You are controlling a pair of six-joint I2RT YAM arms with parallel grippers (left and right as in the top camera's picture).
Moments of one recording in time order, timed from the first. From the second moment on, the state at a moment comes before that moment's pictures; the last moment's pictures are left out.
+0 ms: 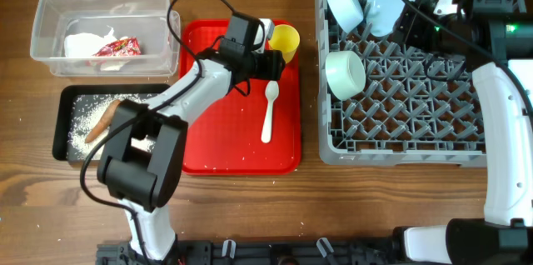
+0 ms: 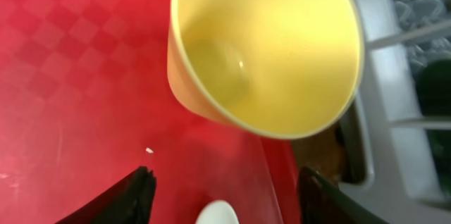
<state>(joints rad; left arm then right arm) -0.42 1.98 1.32 -0.28 0.26 -0.29 0.00 1.57 1.74 -1.17 -0.04 0.31</state>
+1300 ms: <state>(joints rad) 0.01 1.84 1.41 -0.45 1.37 -0.58 0.25 1.74 1.74 -0.87 -0.84 0.01</state>
